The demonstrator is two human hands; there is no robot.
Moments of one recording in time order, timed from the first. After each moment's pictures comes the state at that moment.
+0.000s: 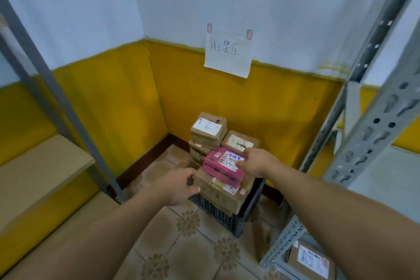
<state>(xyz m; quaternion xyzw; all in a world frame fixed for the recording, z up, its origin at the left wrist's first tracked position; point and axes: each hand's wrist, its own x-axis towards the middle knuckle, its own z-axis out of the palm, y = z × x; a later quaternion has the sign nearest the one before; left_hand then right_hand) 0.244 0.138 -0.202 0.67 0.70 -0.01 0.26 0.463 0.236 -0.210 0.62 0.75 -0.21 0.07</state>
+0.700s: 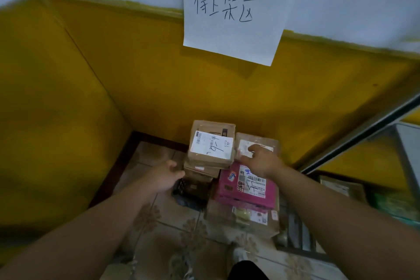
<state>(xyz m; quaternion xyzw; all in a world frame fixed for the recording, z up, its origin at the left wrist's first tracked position) 0.084 0.482 -0.328 0.59 0.68 -0.04 0.43 0.356 0.473 -0.325 0.75 0.54 -0.37 0.00</state>
